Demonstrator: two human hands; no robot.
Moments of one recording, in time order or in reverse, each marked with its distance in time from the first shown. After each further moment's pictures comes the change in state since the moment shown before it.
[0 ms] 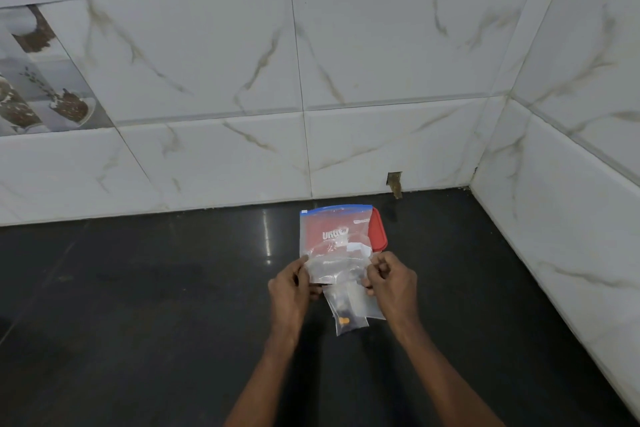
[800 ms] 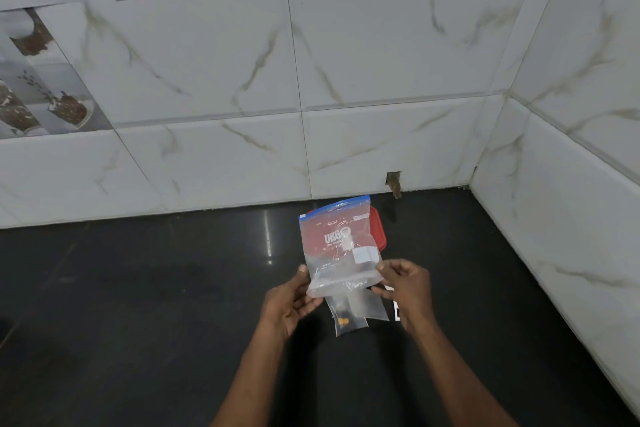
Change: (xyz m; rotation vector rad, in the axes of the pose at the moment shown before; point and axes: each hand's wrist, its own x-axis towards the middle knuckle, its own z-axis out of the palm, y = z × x) left_hand 0.014 -0.004 -0.010 -0.553 -0.102 -0.672; right_hand 0.010 0.011 -0.017 0.485 0.004 0.340
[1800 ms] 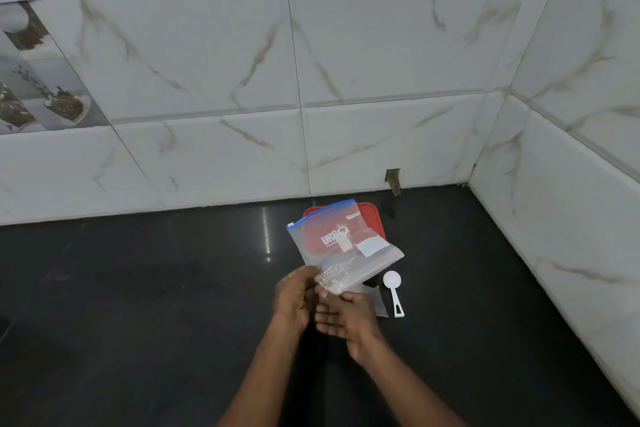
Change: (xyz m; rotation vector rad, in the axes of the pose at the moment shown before) left_hand -0.003 -0.008 0.024 -0.021 0.016 0.053; right_hand -0.061 0.035 0.064 0.039 -0.227 0.360
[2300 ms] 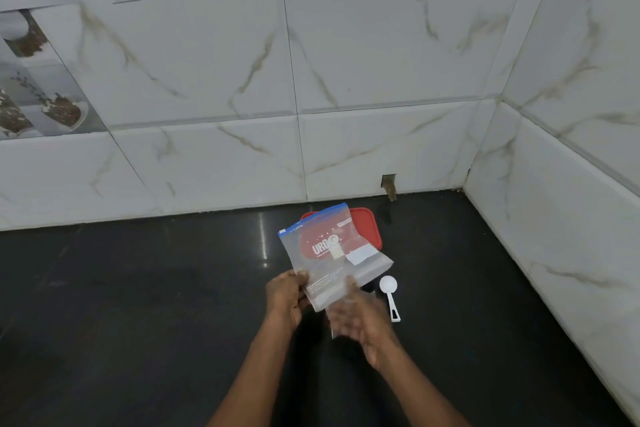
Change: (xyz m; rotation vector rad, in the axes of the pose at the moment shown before) left_hand 0.005 0.011 0.002 0.095 0.101 0.011; right_hand -0.003 -0.012 -0.028 0.019 0.030 -0.046
